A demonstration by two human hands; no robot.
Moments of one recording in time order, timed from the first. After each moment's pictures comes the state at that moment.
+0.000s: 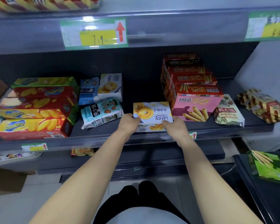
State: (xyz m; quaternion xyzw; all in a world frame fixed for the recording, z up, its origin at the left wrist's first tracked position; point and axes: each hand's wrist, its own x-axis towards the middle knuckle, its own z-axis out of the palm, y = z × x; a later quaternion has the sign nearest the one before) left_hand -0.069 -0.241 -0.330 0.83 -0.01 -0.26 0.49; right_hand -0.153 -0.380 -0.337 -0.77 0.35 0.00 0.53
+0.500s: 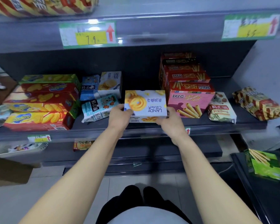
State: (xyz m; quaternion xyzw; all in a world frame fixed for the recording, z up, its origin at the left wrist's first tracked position) left_hand -0.103 -0.231 -0.291 0.80 0.03 -0.16 0.57; right_hand -0.180 -0.370 -0.303 -0.75 0.28 -0.06 0.60
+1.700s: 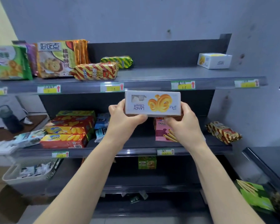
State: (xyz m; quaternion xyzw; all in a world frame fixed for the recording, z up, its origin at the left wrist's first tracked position) left_hand -0.298 -0.196 -0.117 0.77 -0.18 0.03 0.61; right_hand -0.357 -0.352 -0.134 -0.79 0.10 -0.30 0.52
